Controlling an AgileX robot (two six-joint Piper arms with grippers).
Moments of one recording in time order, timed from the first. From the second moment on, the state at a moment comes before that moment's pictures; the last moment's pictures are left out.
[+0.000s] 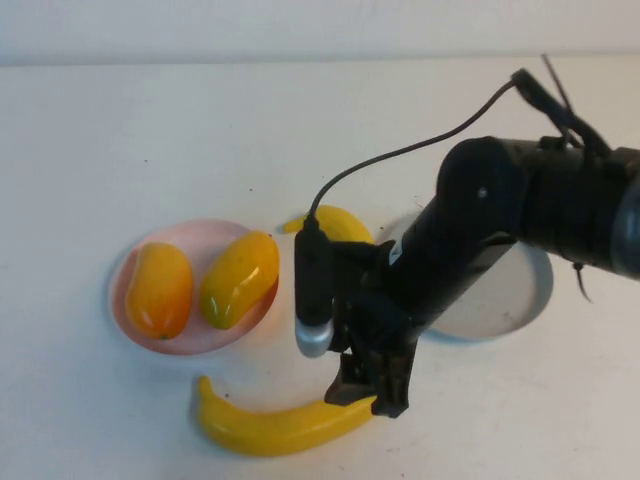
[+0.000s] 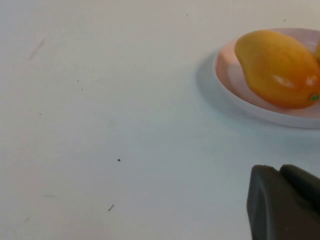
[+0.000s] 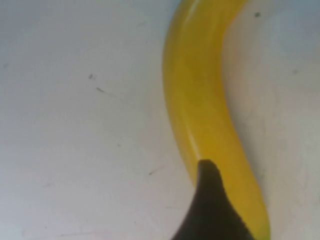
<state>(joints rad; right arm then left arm) 0.72 1.77 -1.33 0.46 0.94 -1.13 -0.05 -0.01 0.02 -0.03 0.38 0.11</state>
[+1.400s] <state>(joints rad) 0.77 1.91 -1.36 0.39 1.07 -1.13 -0.05 -0.01 0.02 -0.03 0.38 0.11</state>
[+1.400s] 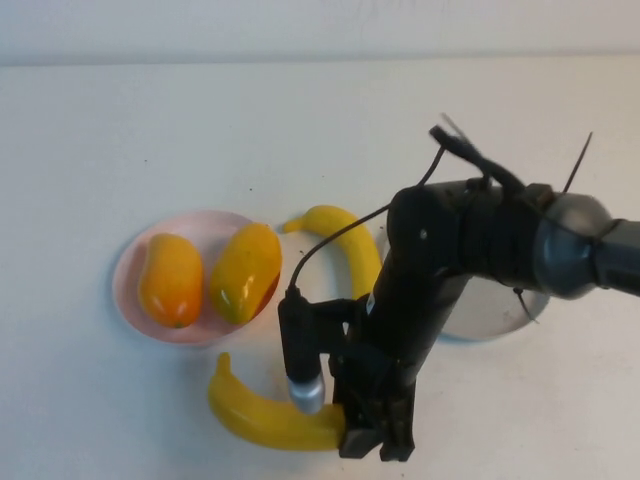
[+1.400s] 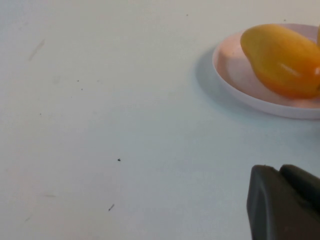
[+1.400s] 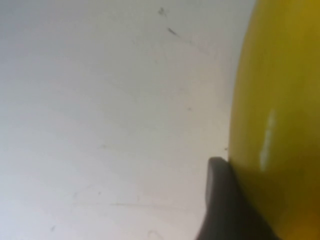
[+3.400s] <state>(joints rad) 0.46 1.93 -1.70 0.15 1.08 0.01 -0.05 -0.01 0.02 -0.03 0.38 0.11</state>
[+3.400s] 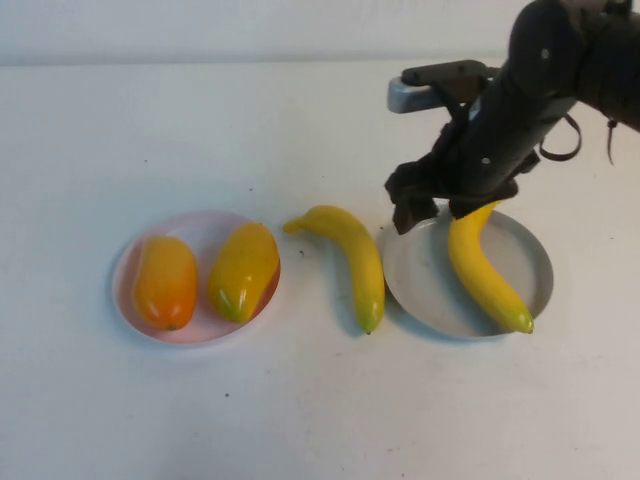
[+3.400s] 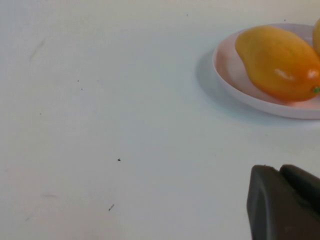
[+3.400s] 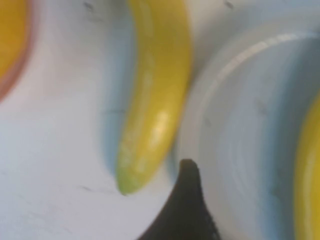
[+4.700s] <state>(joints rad) 0.58 2.39 -2.21 0.04 1.17 -0.19 -0.05 -0.01 0.02 -0.03 0.38 0.11</state>
